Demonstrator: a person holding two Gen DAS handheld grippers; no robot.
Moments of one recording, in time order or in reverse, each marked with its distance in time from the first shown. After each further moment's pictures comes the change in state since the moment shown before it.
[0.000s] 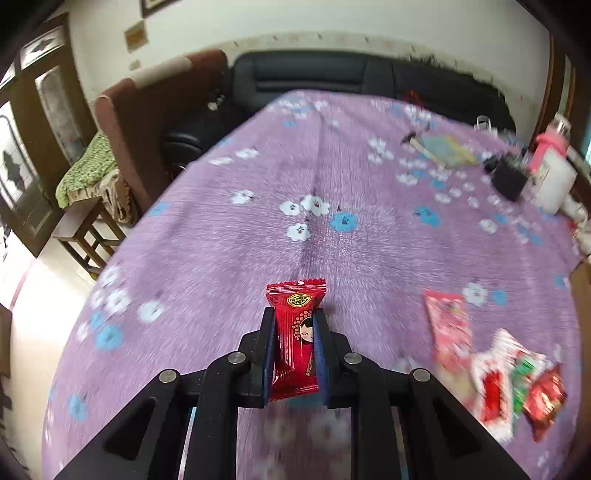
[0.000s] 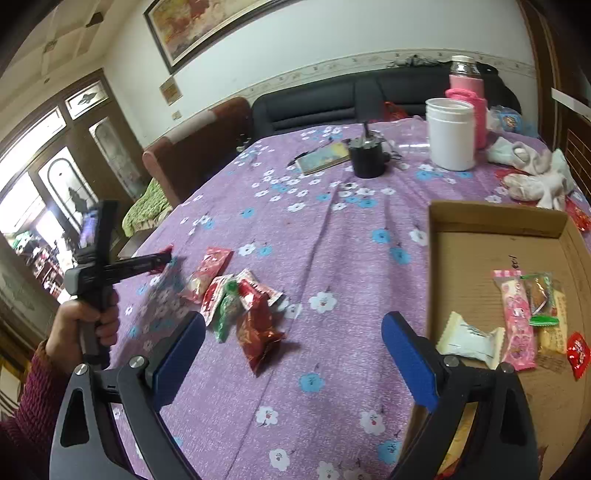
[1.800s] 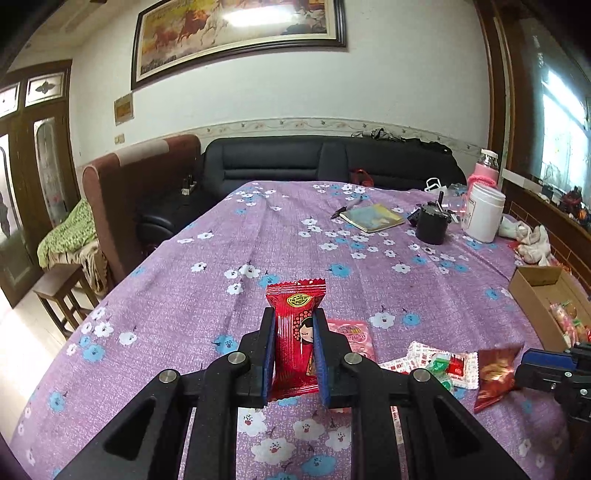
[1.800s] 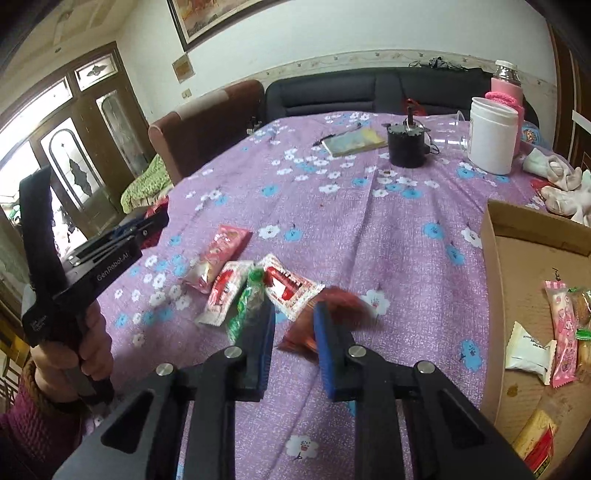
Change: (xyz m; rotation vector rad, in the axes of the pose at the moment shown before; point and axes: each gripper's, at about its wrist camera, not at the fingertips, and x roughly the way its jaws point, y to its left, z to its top) left arm -0.054 -0.039 -0.038 0.076 -0.357 -0.122; right arm 0.054 0.039 -0.009 -0.080 0.046 -0.025
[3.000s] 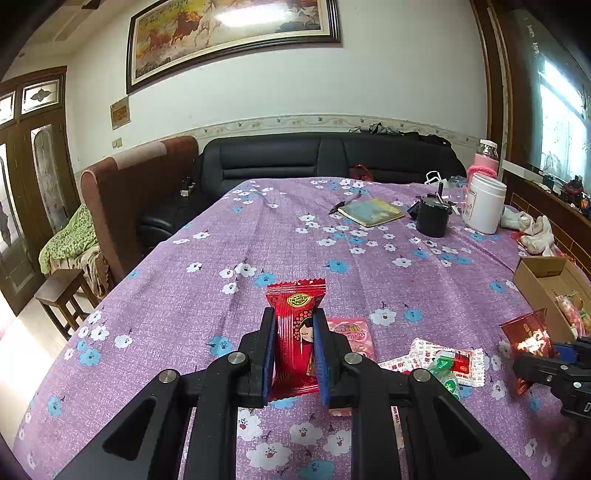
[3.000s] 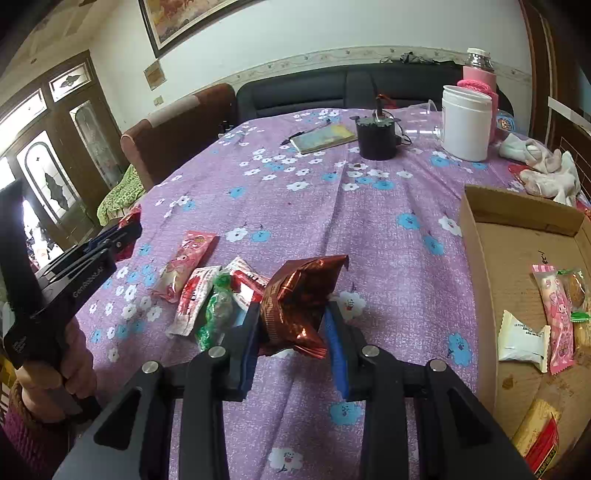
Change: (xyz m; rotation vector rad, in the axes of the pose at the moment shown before) left arm 0.008 -0.006 -0.002 0.019 0.009 0.008; right arm 0.006 -0.010 -0.002 0.064 -0.018 -0.088
